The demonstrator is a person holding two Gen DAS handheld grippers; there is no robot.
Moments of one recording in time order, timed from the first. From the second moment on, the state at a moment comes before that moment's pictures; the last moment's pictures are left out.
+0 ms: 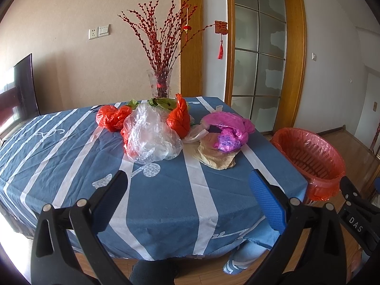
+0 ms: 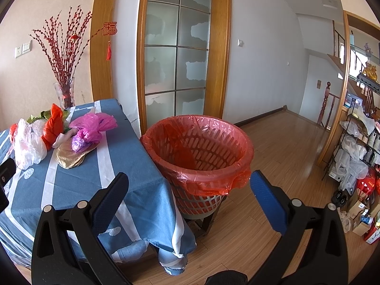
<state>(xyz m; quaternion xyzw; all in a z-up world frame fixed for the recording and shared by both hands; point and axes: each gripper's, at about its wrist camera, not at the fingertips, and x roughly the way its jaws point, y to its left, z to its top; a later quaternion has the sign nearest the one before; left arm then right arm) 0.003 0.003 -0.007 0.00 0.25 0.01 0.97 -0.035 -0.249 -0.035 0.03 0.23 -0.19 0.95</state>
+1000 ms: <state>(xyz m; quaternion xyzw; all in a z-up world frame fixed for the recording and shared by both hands) 0.094 0.143 -0.008 -0.07 0.28 0.08 0.95 0.204 -0.147 -0.071 0.02 0.38 0.03 0.92</state>
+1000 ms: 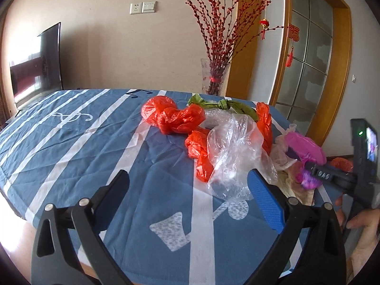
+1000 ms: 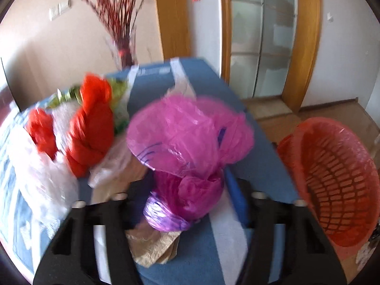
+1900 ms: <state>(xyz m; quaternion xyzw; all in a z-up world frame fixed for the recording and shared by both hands) 0.194 0.095 -0.010 -0.04 0.36 0.01 0.93 0.158 -0.211 -0.026 0.05 0.32 0.02 0.95</state>
